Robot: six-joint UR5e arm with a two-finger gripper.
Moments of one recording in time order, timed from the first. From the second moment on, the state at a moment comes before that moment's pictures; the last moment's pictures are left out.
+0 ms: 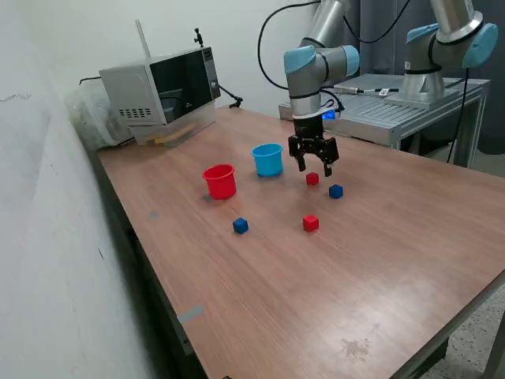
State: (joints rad) arm -0.12 -0.99 1.85 -2.45 -1.47 2.87
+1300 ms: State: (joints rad) arm -0.15 -0.98 1.85 -2.46 -1.48 2.82
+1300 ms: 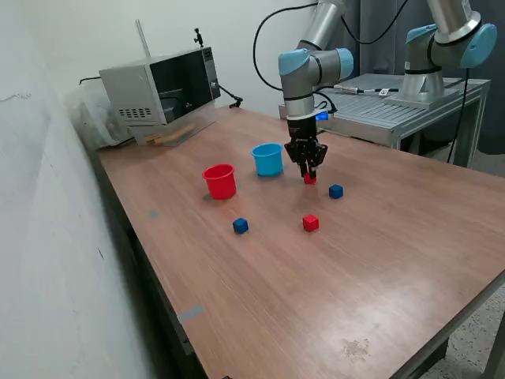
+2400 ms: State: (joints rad) arm -0.15 -1.13 1.63 -2.36 -1.54 2.83
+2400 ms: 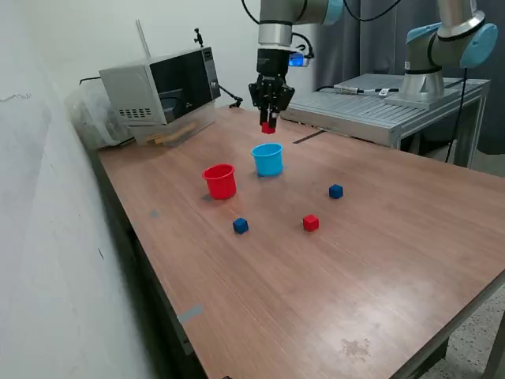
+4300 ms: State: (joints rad) arm -0.27 -0.86 1.32 -2.36 -1.58 2.87
